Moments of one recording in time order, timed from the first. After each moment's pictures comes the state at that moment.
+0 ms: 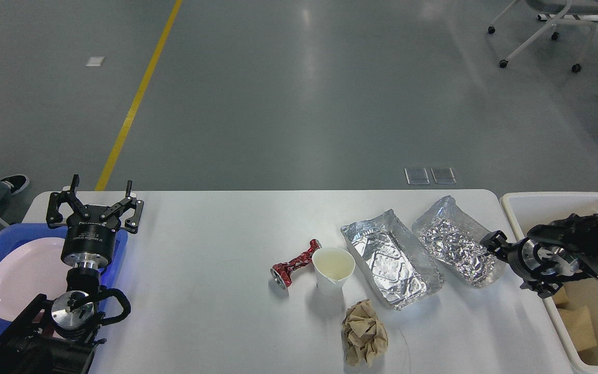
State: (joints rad) left arm -0.34 0.14 -1.37 -0.71 -0.13 -0.57 -0.22; right arm 1.13 -0.37 -1.00 0.67 0.29 0.16 -0.21
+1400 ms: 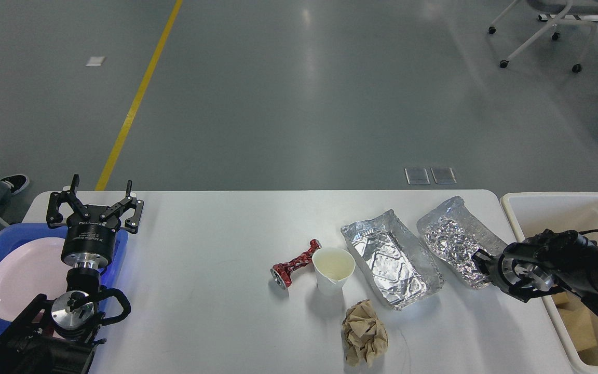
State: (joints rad) left arm -0.34 0.13 -1.37 -0.71 -0.13 -0.57 -0.22; right arm 1.07 -0.31 -0.97 0.67 0.23 0.10 -0.21
